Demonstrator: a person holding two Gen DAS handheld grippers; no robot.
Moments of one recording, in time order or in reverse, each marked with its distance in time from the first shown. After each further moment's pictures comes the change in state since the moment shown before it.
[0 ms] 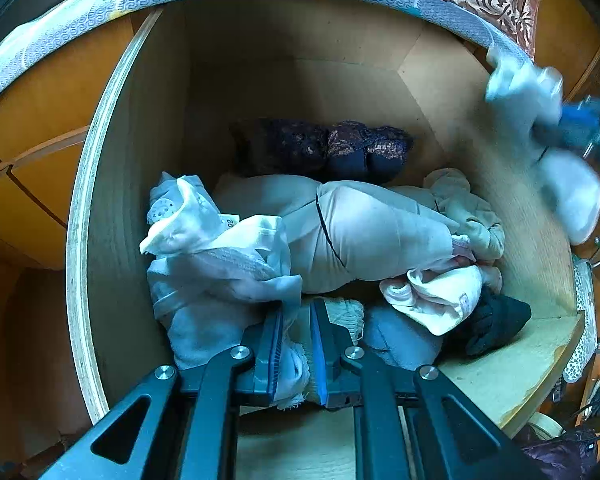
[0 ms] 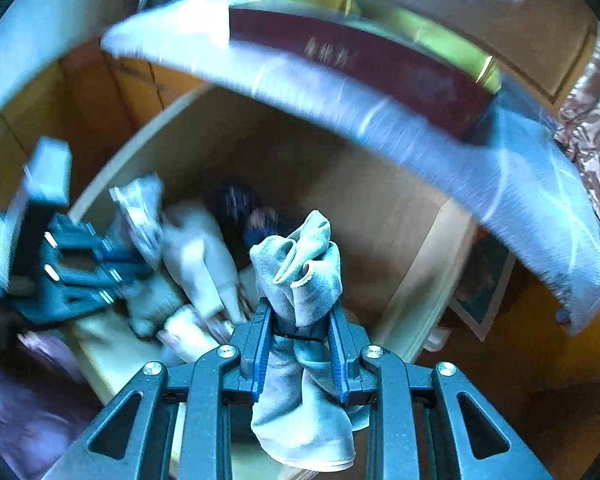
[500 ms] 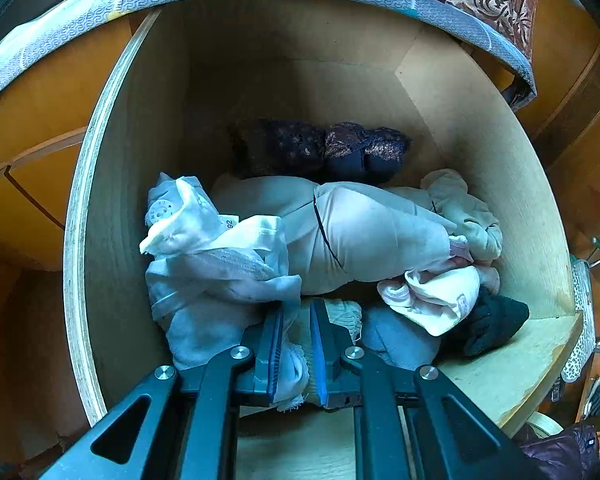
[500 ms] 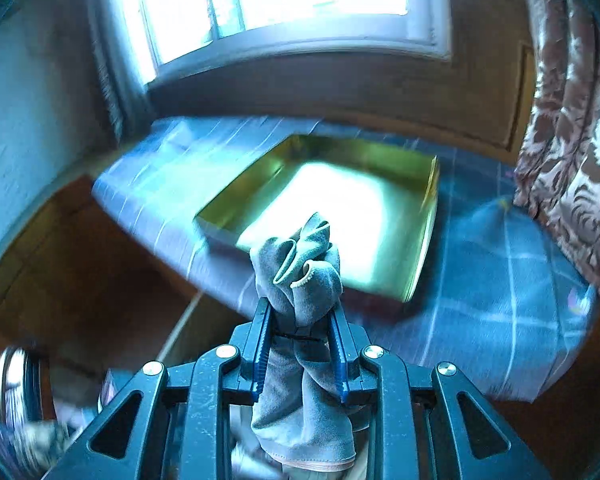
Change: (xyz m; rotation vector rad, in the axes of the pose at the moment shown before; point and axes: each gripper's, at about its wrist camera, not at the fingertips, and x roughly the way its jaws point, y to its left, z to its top) left arm -0.003 0.001 -0.001 0.005 -0.006 -0.007; right arm -0.090 -0.056 0.119 0.245 -0.285 0.038
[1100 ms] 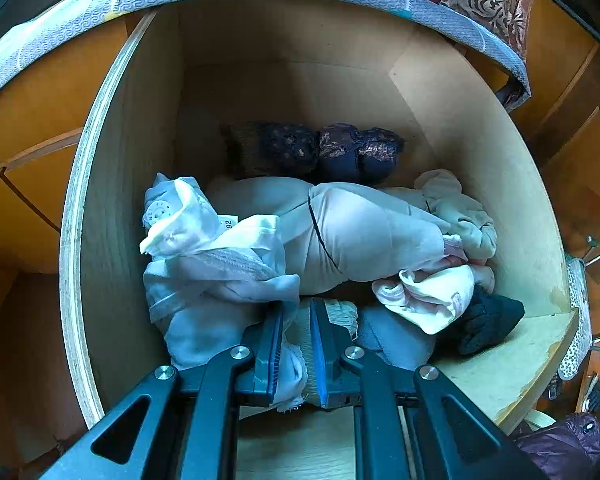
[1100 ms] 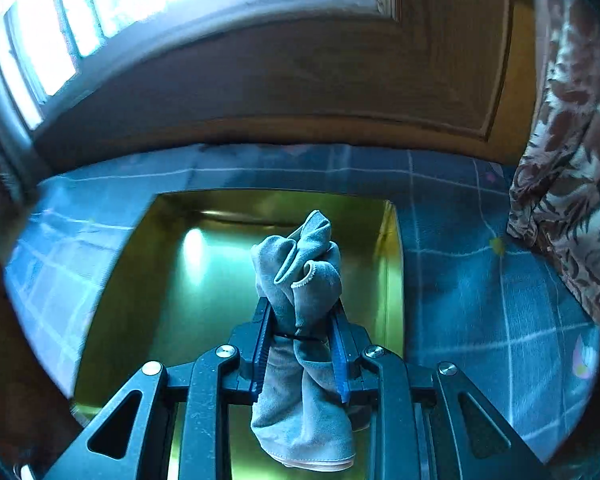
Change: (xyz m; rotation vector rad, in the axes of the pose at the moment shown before) left arm -0.002 -0.001 -0.001 0.010 -0.004 -0.022; right arm 0.153 -0.086 0.139 0.225 0.121 -0.230
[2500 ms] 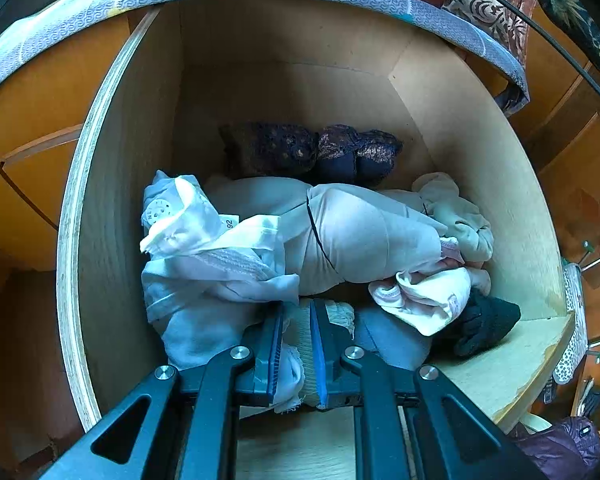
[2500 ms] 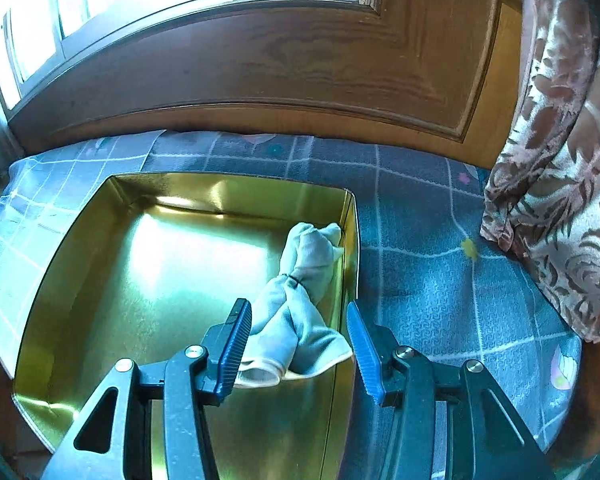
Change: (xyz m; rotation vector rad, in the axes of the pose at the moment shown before) left arm -0.003 0.003 -0.002 -0.003 -0.005 -0.019; right arm 0.008 -0.012 -0.020 -0.050 -0.029 -0.106
